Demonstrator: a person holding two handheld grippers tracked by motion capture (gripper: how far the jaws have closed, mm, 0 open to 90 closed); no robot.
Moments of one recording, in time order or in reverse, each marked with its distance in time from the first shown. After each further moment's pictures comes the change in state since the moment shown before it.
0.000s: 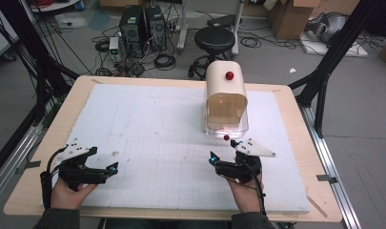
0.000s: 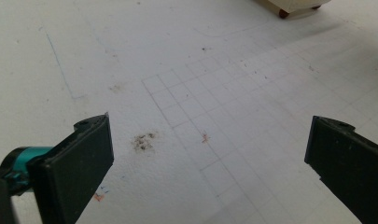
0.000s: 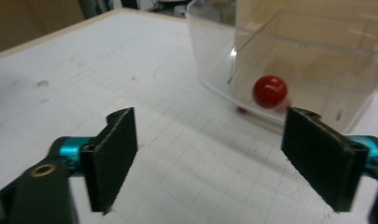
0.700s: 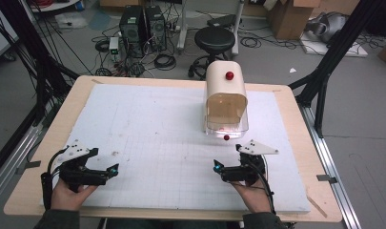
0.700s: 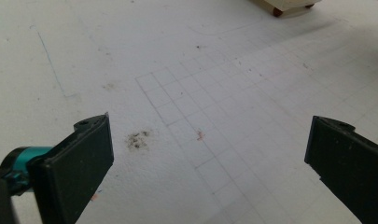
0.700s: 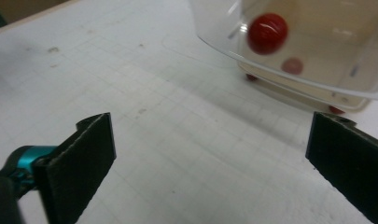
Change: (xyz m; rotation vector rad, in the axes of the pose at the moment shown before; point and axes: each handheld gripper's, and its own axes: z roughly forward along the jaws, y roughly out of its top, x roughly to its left) left arm 0.000 -0.004 0.000 -0.002 -0.024 0.001; right arm -0.021 -0.014 0.001 0.095 0.081 -0.006
